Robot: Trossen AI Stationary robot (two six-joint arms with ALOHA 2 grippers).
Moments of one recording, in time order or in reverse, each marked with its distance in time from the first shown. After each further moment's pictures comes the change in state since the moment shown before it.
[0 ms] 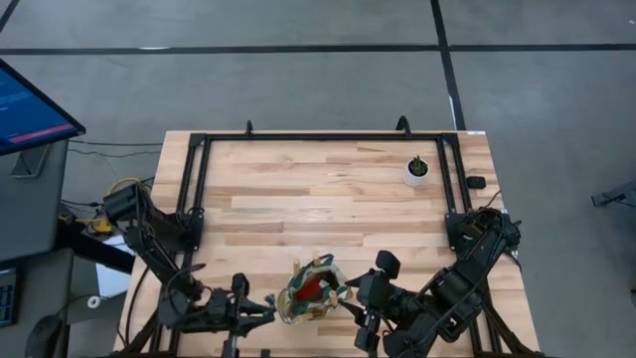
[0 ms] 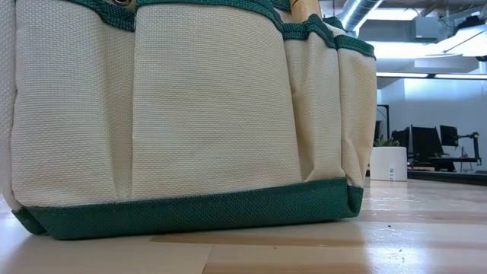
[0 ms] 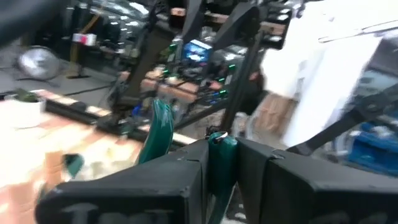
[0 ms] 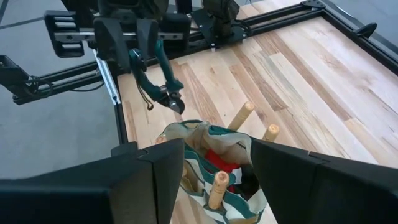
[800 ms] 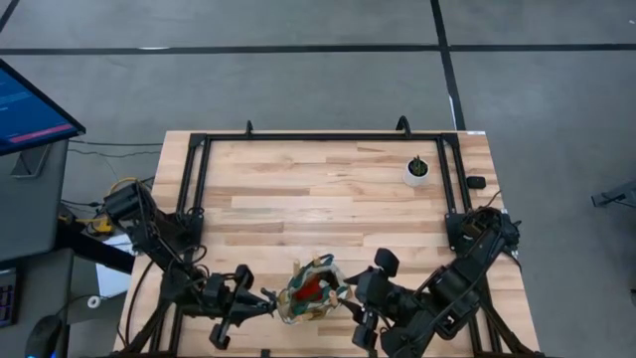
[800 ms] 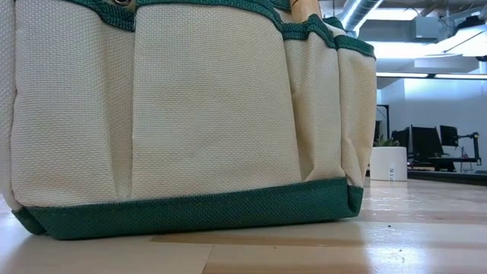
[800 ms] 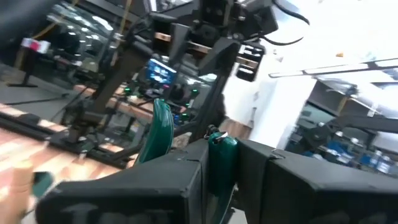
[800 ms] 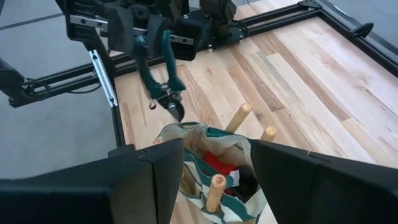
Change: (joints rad) left arm 0.039 -0.001 -0.178 0.372 0.206 0.021; right arm -0.015 0.000 0.000 0.000 0.000 0.000
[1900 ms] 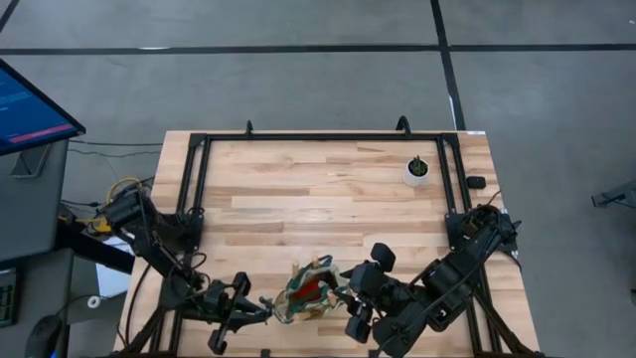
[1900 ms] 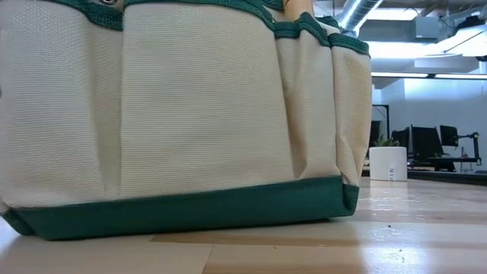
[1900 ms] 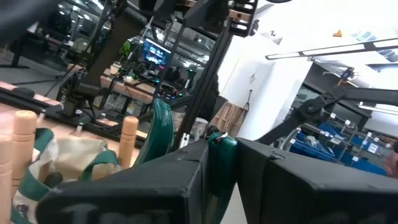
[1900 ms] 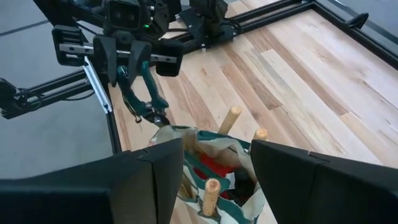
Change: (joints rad) left arm -0.047 0.069 -0.042 0.010 -0.016 -0.074; right arm -0.038 0.000 0.000 0.001 -0.023 0.026
